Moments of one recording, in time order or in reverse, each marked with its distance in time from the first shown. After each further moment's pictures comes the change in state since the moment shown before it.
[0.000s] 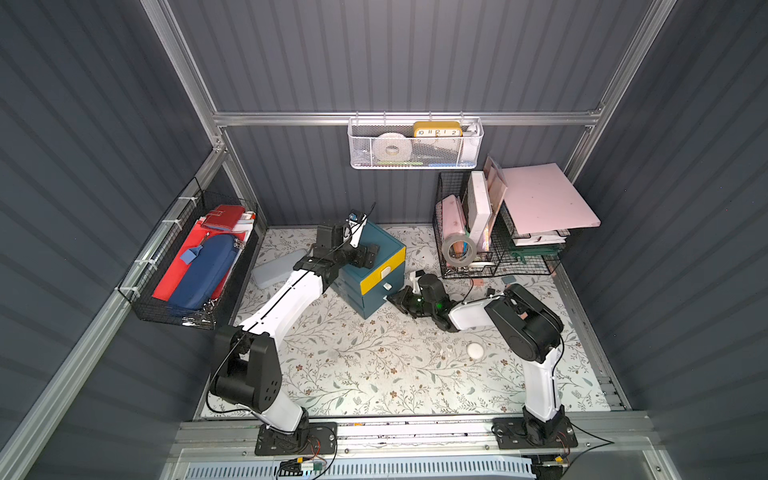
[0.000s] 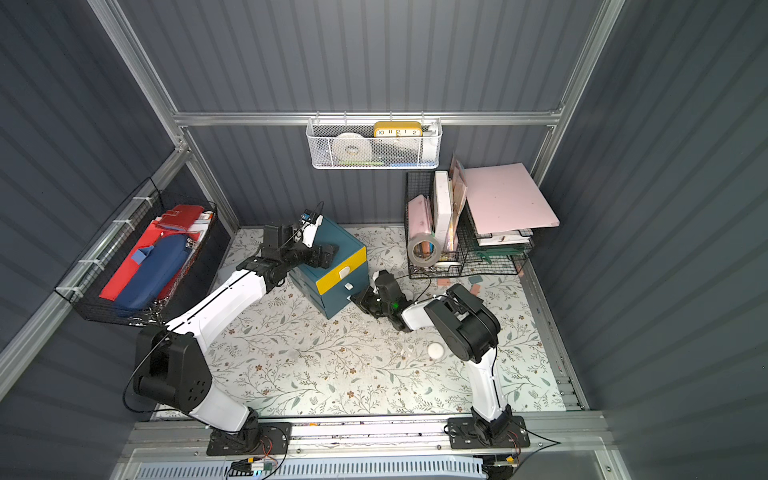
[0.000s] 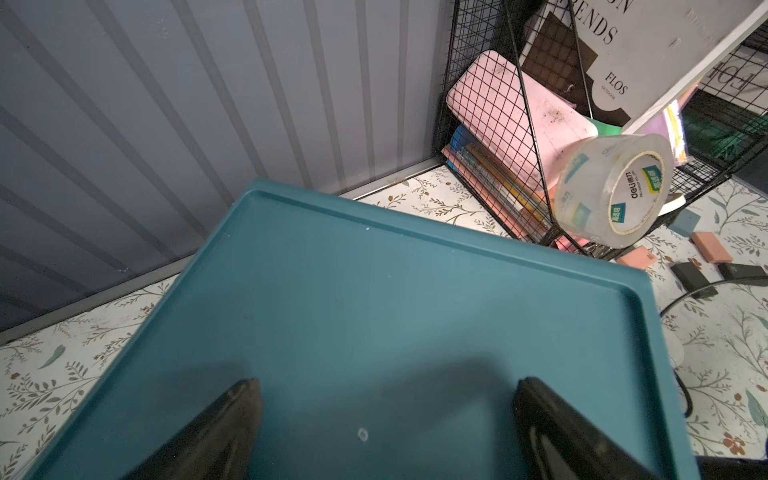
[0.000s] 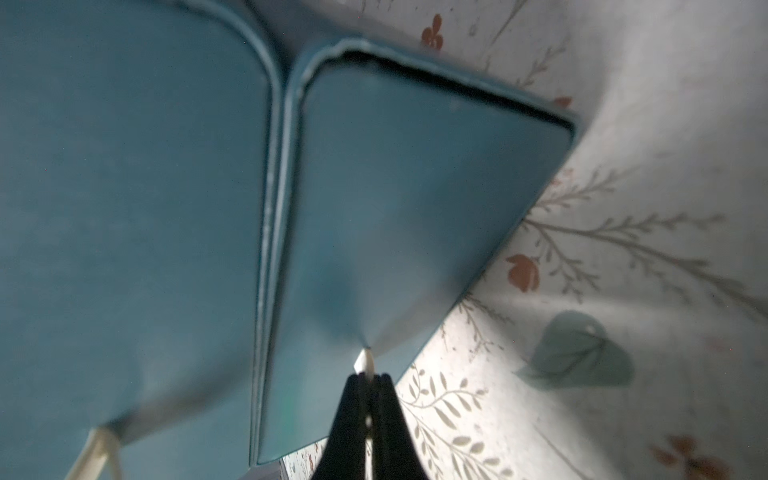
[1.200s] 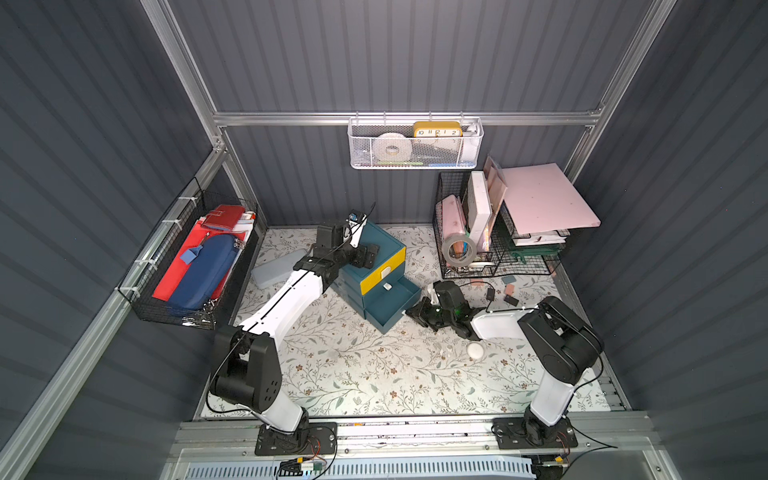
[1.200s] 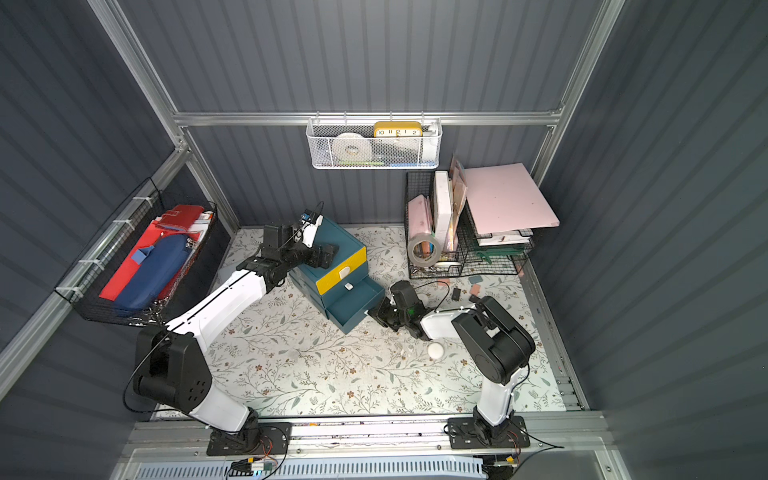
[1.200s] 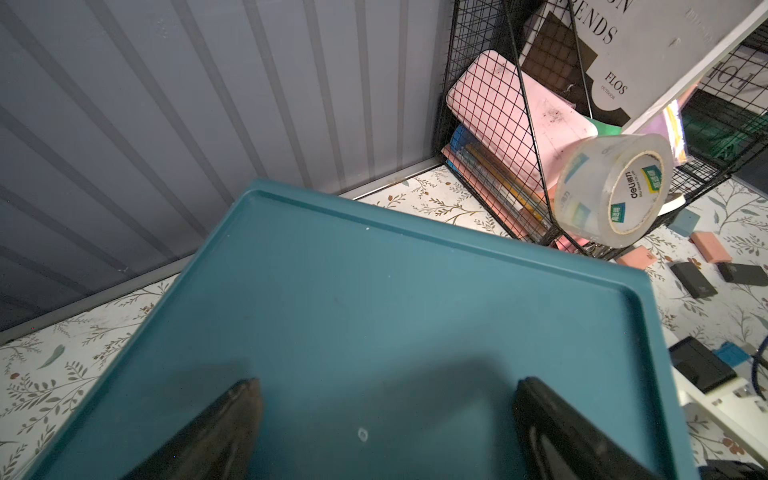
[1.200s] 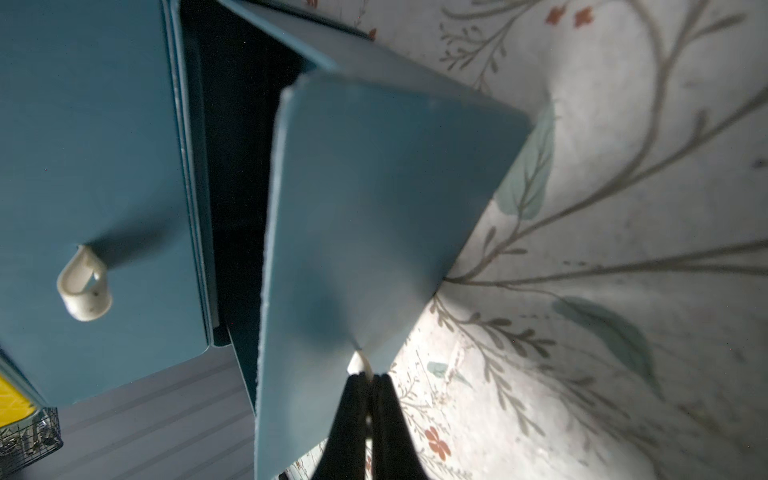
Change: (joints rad) left arm 0.000 0.000 0.000 -0.001 0.000 0.000; right arm -0.043 -0.259 -0.209 -0.235 -0.014 -0.049
